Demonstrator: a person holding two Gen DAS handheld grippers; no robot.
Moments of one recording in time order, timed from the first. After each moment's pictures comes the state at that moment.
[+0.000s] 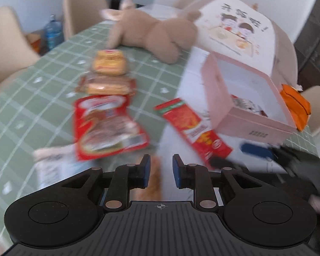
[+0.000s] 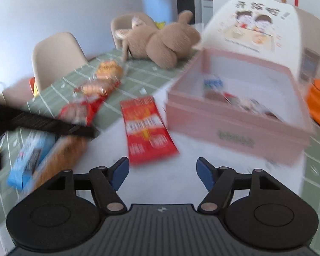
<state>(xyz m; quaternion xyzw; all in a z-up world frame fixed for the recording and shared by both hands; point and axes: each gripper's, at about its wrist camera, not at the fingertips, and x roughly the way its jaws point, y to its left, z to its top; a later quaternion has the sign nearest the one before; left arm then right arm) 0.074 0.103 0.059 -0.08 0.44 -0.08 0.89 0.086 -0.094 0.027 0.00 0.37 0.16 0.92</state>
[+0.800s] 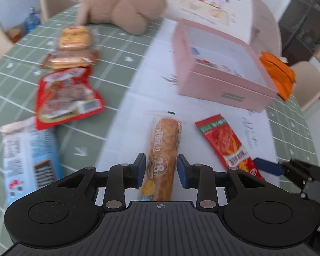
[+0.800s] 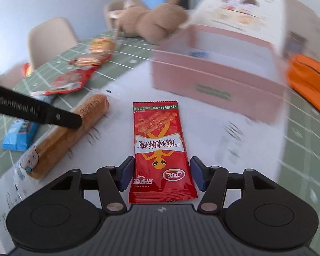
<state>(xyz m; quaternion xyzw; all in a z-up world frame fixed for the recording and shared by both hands) 0.067 0.051 0.039 -0.06 0.48 -0.15 0.86 0.010 -0.135 0.009 -0.02 0.41 0.10 0.91</state>
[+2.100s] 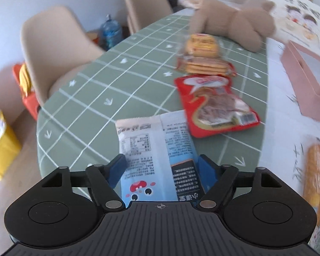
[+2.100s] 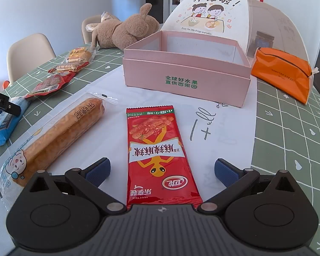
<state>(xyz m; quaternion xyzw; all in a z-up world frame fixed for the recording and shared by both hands) 0.069 0.171 0.024 -0.03 0.45 0.07 0.89 -0.009 -0.138 -0.013 -0.01 0.36 0.05 0.93</state>
